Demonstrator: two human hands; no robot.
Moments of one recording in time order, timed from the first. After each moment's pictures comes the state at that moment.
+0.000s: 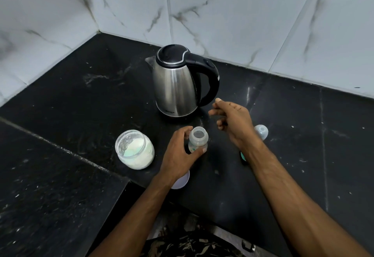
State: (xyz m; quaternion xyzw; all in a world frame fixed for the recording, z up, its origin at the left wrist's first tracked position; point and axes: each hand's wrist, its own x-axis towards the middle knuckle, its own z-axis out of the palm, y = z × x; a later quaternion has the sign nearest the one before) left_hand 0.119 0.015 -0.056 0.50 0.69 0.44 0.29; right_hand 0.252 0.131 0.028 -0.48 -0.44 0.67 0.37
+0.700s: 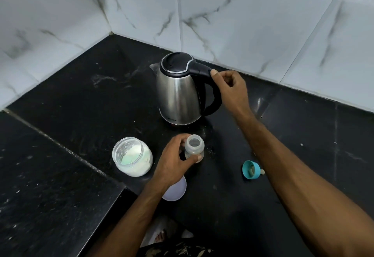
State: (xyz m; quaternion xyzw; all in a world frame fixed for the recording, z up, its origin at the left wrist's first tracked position) left_hand 0.110 0.023 -0.050 0.47 0.69 0.45 0.30; right_hand 0.209 0.223 0.038 -0.45 -0.61 0.48 0.44
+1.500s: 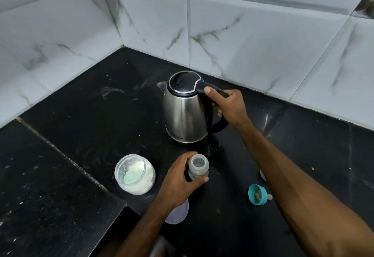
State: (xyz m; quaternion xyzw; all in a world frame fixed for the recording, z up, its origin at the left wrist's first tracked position) left_hand 0.112 0.028 -0.052 0.46 0.70 0.44 0.31; right_hand 0.190 0.247 0.041 -0.35 -0.67 0.53 0.38
